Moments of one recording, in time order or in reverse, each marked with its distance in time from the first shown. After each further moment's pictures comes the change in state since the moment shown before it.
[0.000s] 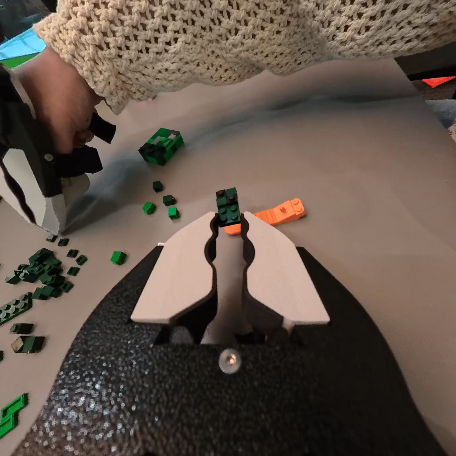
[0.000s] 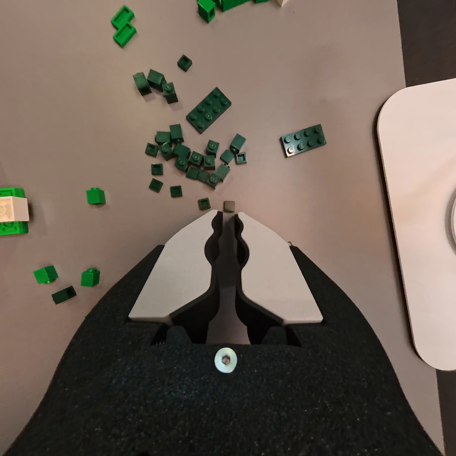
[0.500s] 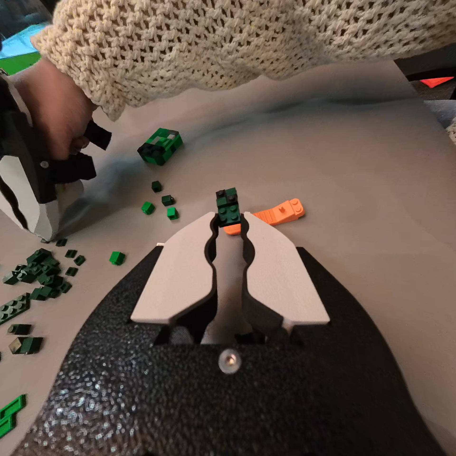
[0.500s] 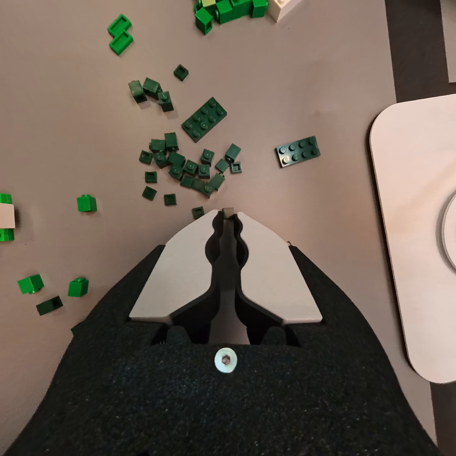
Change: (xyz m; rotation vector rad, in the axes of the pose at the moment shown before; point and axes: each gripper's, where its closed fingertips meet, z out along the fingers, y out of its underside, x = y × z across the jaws) left arm 0.000 0.002 -0.001 -0.001 0.004 -0.001; right arm 0.004 -0.006 0.005 0.027 0.013 -0.024
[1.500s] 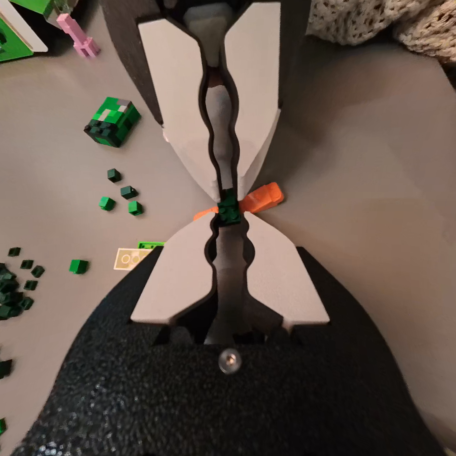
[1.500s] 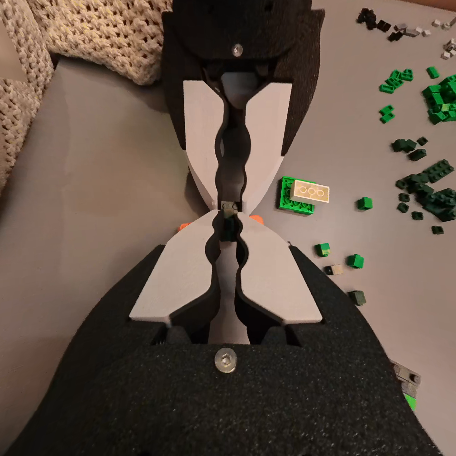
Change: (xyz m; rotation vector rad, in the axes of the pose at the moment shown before) left arm 0.023 0.021 0.014 -0.174 0.082 0.057; right arm -0.223 0.016 -0.061 0.274 -0.137 -0.197
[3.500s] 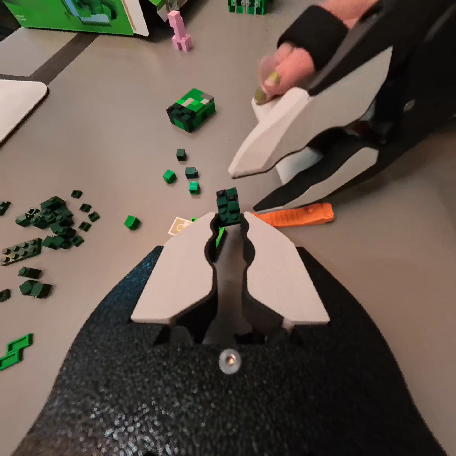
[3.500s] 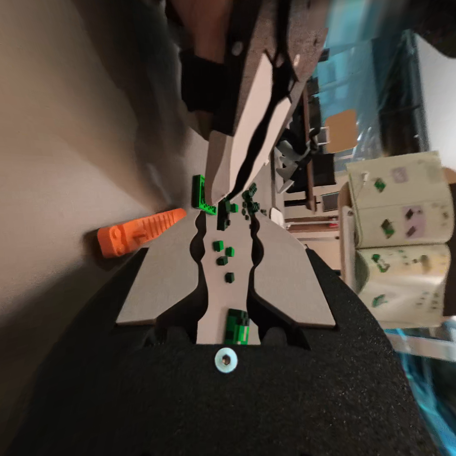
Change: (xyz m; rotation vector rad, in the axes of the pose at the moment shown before) left arm -0.041 0.000 -0.021 0.054 -0.182 -0.241; right arm 0.040 -0.014 -0.006 -0.180 0.812 -0.646
